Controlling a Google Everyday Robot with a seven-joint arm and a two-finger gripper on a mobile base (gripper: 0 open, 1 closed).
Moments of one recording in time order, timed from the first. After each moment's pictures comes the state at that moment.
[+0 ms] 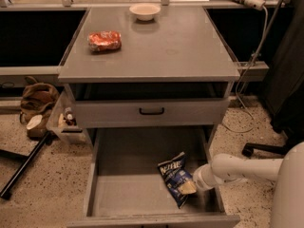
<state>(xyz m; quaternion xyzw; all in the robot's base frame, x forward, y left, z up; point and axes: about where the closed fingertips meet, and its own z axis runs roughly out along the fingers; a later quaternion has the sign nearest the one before) 0.519 -0.174 0.367 -0.35 0.91 0.15 0.18</state>
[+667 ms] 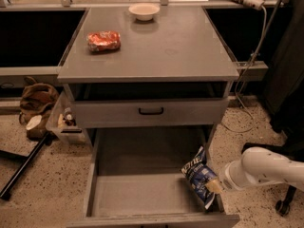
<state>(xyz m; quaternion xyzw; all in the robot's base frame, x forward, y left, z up) 0.470 -0.237 0.475 -0.34 0.92 0.12 0.17</state>
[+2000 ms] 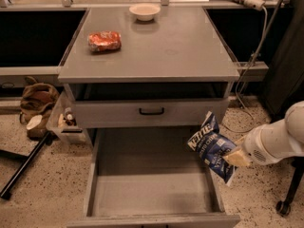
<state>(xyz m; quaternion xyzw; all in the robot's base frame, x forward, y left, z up) 0.462 -0.258 0.687 -0.41 0.88 0.07 0.23</state>
